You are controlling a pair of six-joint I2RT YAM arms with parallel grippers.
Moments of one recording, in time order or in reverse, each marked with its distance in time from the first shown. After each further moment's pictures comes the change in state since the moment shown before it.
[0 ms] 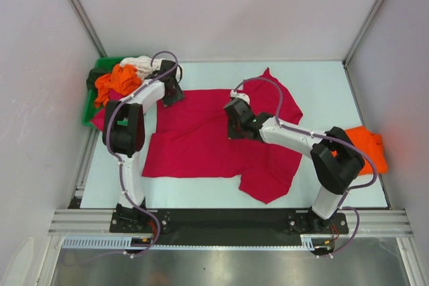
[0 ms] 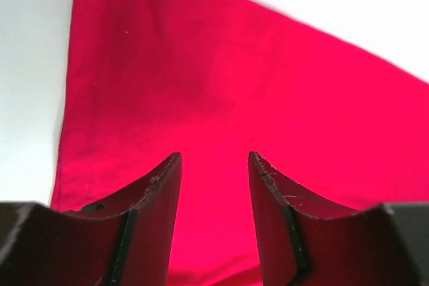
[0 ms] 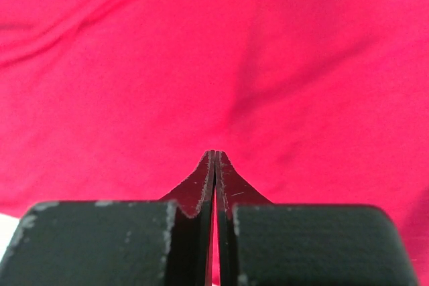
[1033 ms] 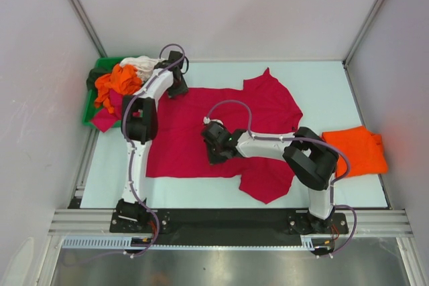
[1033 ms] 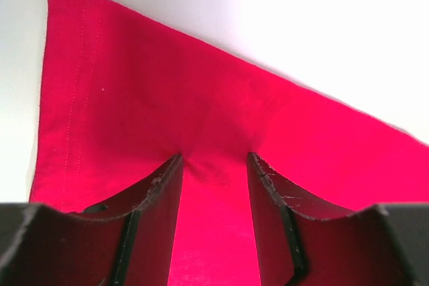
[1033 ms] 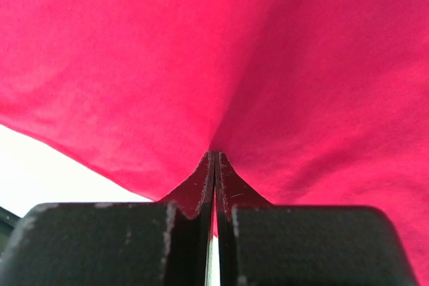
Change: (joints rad) left arm 0.000 0.358 0.502 -0.240 -0.027 0.051; right arm 0.222 0.178 0.033 0.010 -0.162 0.059
